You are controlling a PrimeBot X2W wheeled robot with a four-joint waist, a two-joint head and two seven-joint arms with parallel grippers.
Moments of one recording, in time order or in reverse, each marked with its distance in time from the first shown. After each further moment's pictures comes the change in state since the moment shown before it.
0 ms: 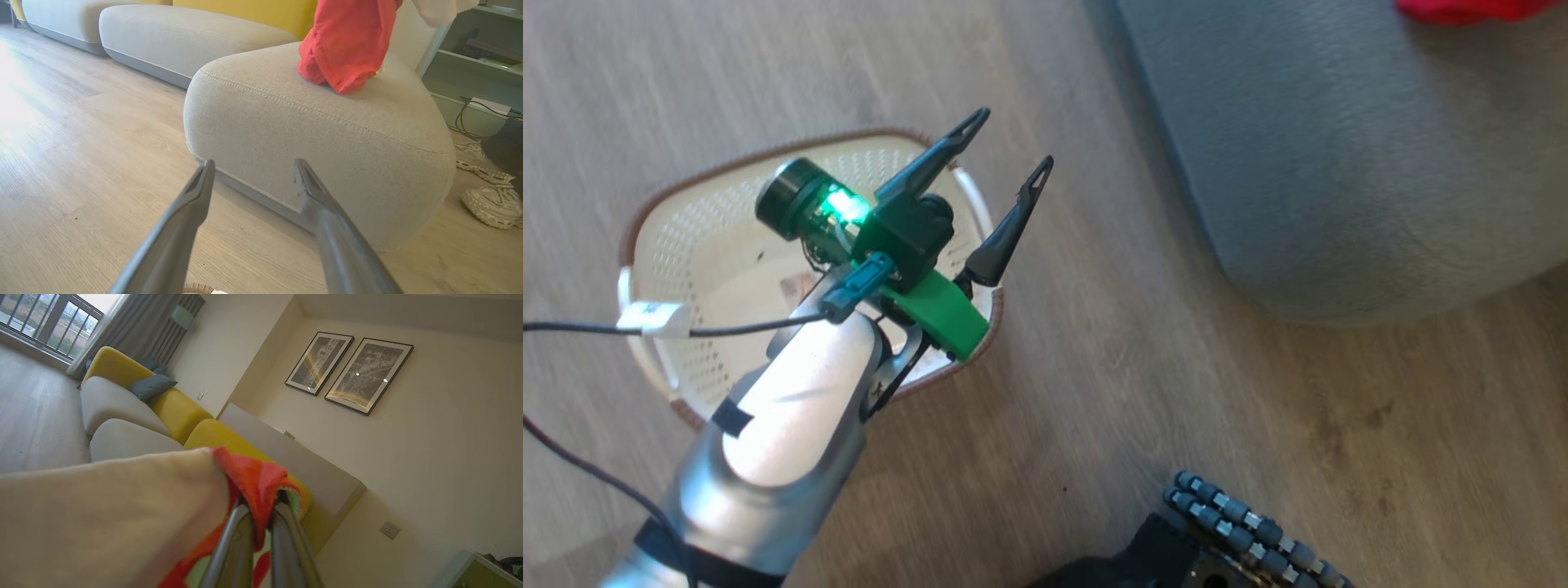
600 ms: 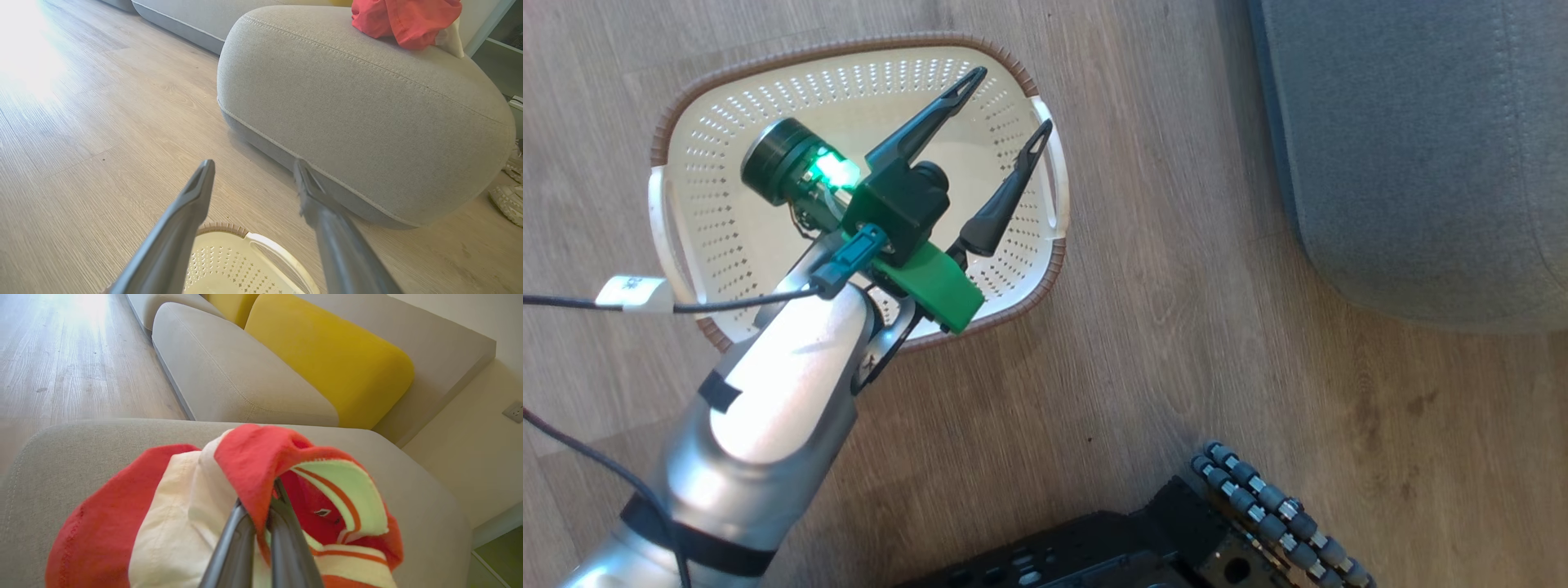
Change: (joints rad) left arm -0.062 0.016 -0.008 -0.007 0.003 0.000 0.000; right arm 0.105 0.127 -0.107 0.316 0.042 0.000 -0.062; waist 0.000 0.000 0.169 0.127
